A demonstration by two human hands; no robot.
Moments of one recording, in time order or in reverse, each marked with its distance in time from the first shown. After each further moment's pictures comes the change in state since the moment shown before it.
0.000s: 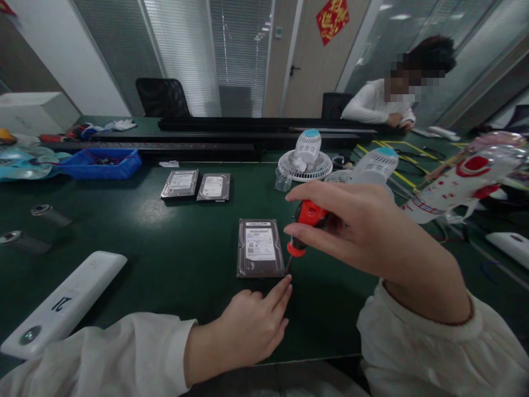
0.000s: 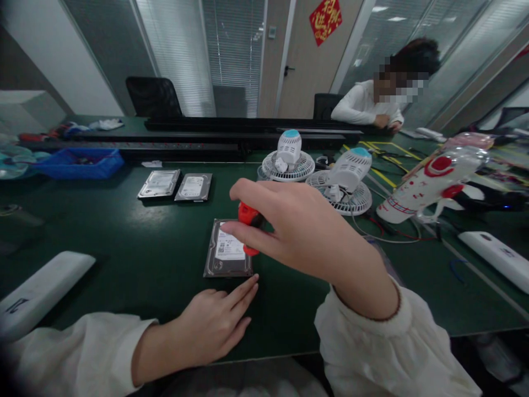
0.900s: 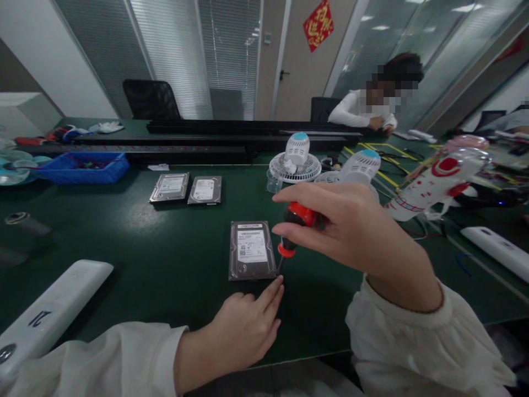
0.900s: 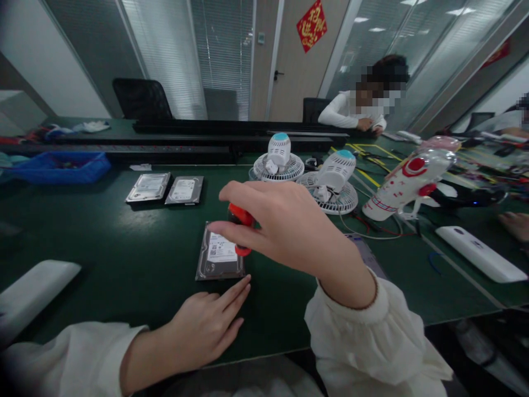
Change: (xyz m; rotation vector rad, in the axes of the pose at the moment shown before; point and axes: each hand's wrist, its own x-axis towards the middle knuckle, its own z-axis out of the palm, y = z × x) left_hand 0.002 0.001 -0.003 -0.004 -0.053 0.006; right_hand 0.001 -0.001 -0.002 -0.047 0.040 0.013
